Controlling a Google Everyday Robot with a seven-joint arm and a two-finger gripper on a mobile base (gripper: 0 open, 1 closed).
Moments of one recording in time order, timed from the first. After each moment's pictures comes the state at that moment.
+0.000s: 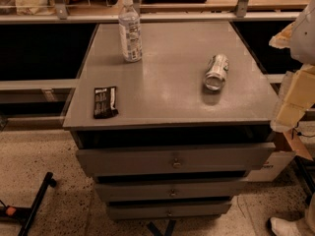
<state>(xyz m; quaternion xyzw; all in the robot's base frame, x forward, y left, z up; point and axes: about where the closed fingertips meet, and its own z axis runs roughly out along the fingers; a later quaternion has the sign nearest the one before) 0.438 -0.217 0.976 -0.60 0.78 -0.03 0.16</state>
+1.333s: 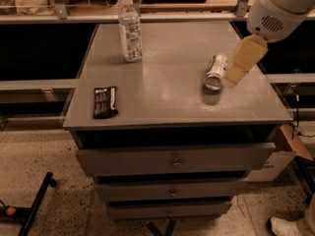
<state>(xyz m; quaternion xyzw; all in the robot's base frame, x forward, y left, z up) 0.546 -0.197 0.967 -0.49 0.85 -0.04 0.20</state>
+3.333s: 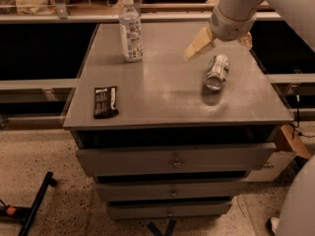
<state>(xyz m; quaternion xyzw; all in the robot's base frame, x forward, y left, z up) 0.661 -0.179 0.904 -0.13 0.98 -0.01 0.17</state>
